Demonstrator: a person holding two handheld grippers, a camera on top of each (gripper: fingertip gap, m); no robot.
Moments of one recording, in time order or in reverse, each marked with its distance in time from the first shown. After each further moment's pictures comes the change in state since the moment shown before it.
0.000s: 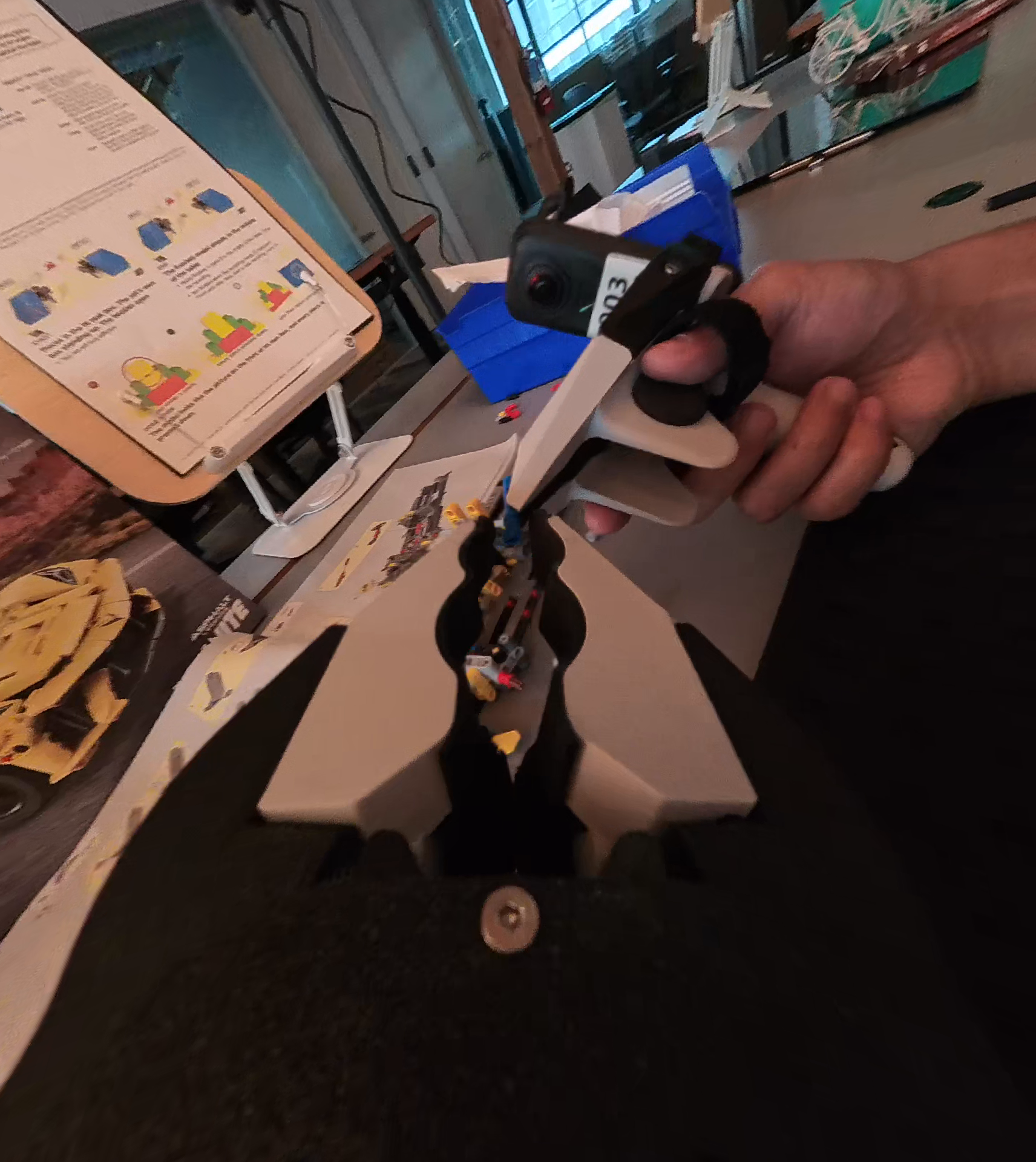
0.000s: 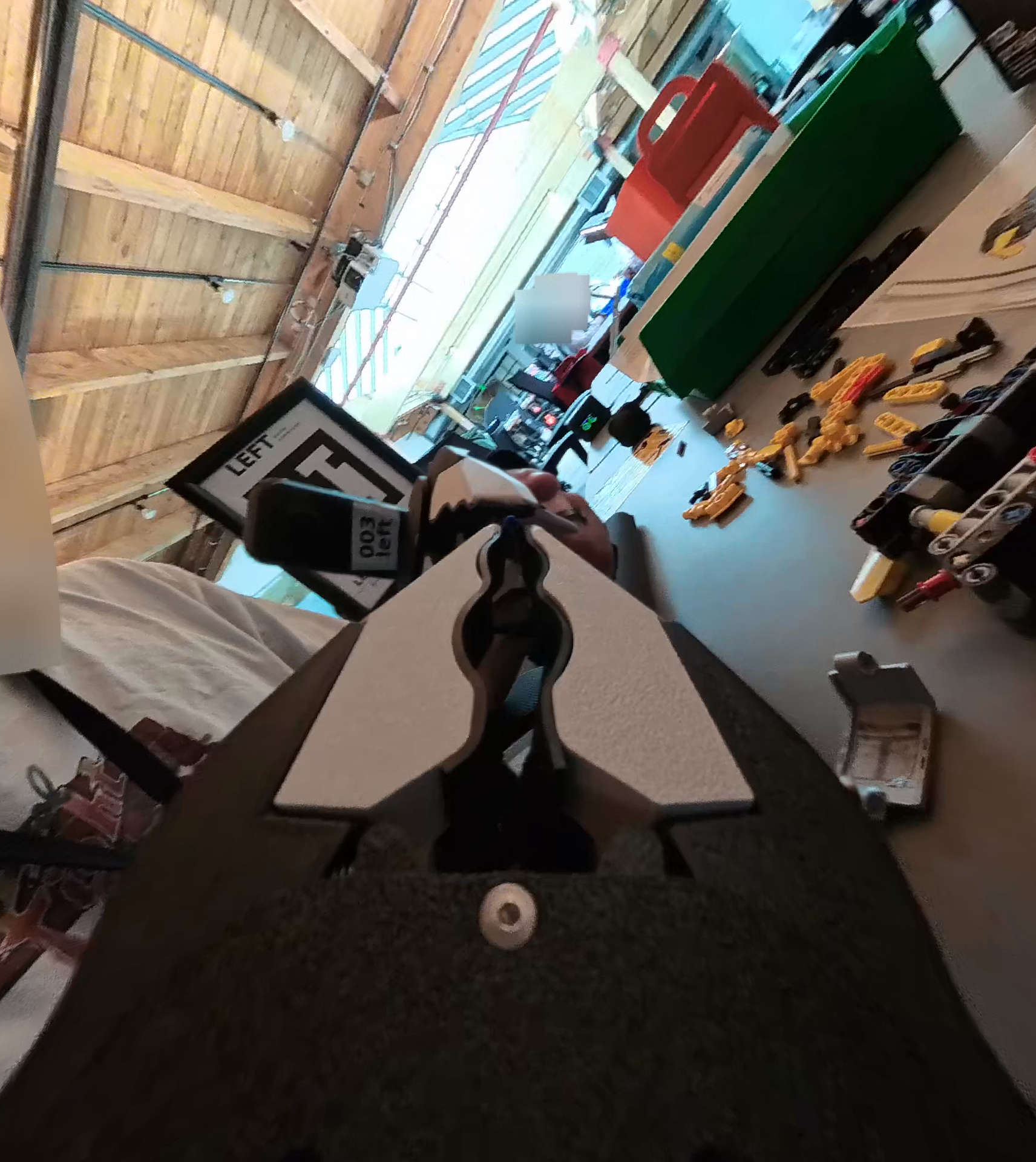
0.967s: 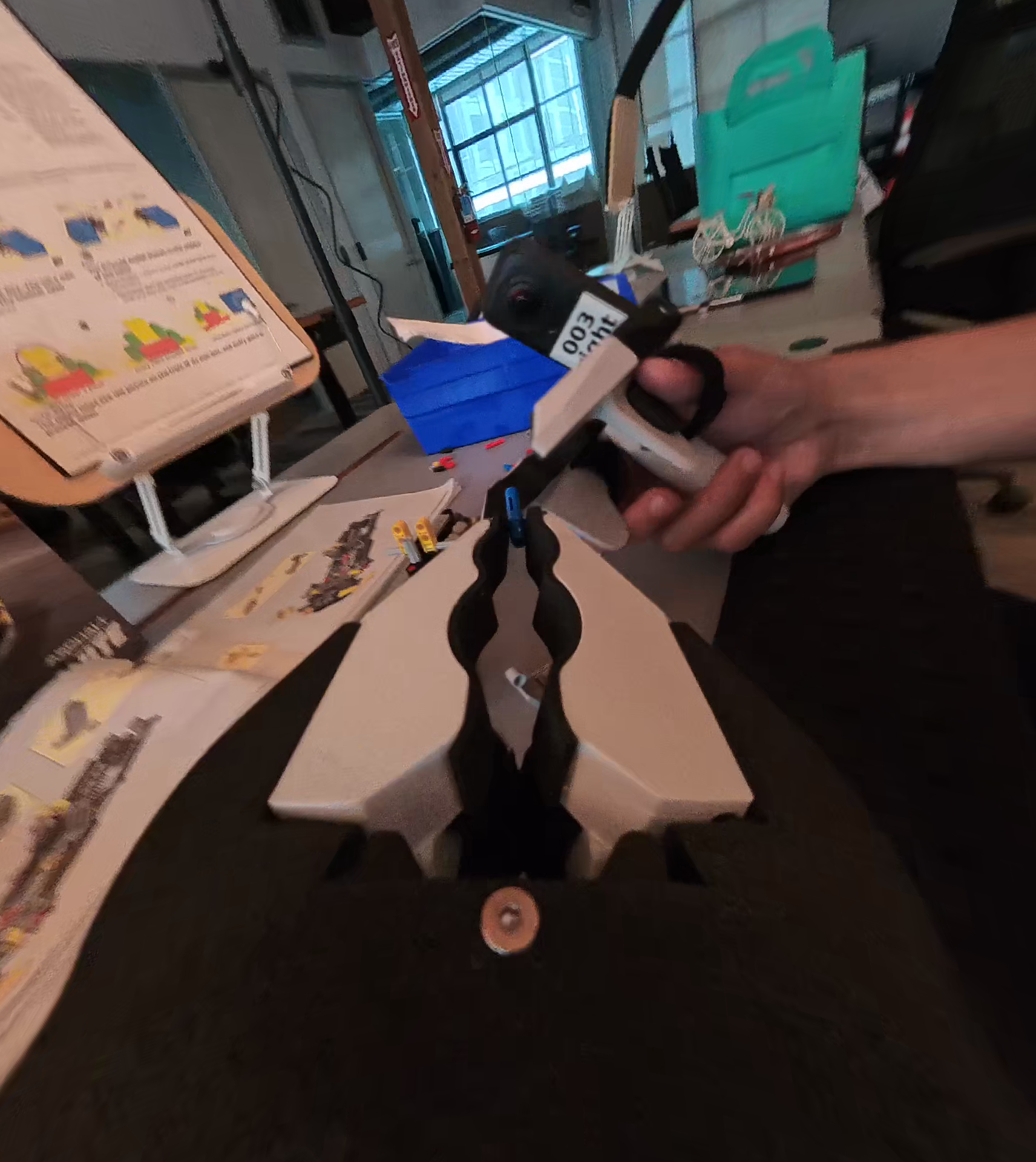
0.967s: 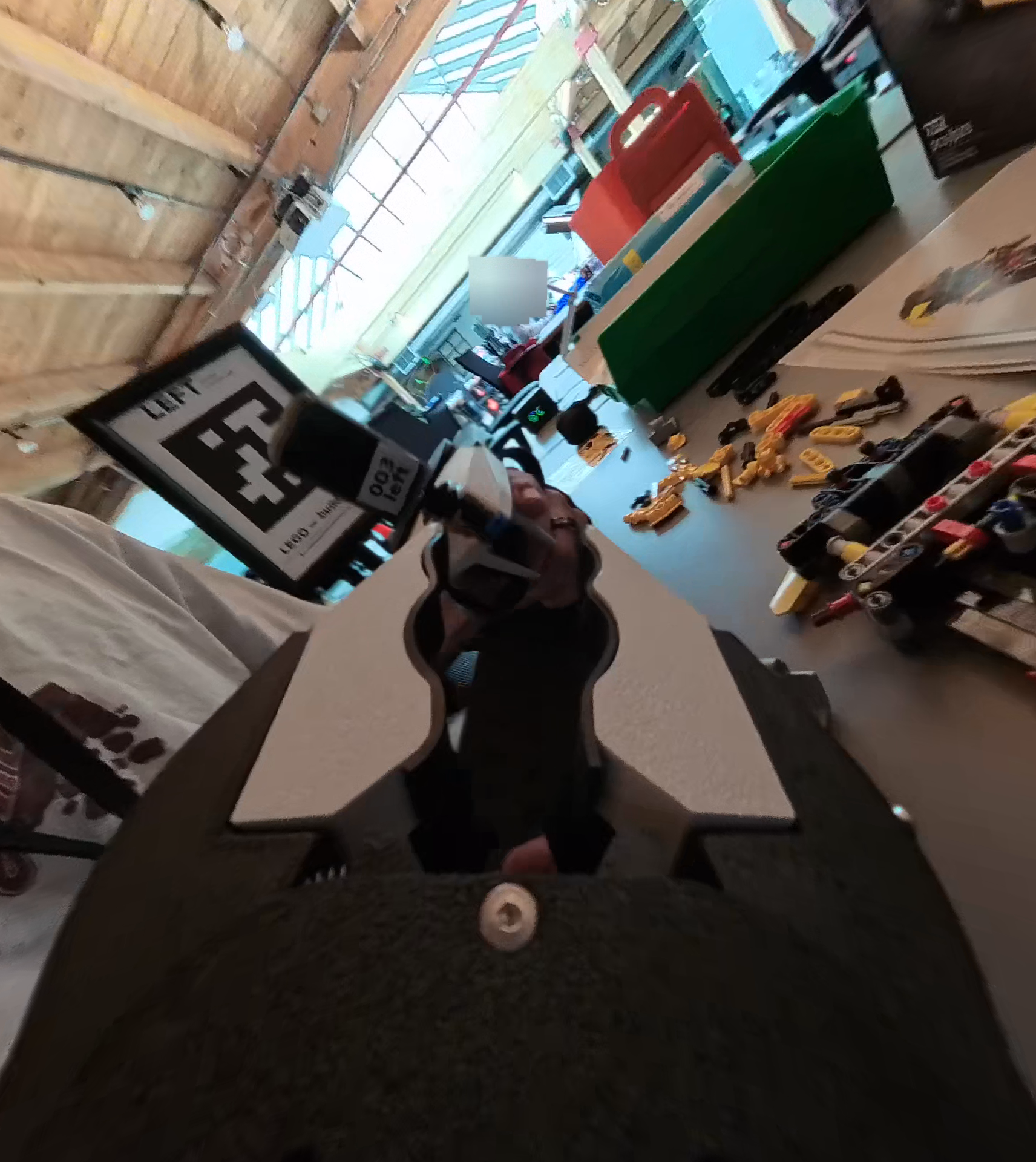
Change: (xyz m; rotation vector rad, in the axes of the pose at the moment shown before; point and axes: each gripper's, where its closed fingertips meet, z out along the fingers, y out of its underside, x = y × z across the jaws) left arm 0.002 0.006 -0.009 0.162 0.140 -0.177; right arm 0.010 -0.001 -0.006 -0.028 0.073 -0.159
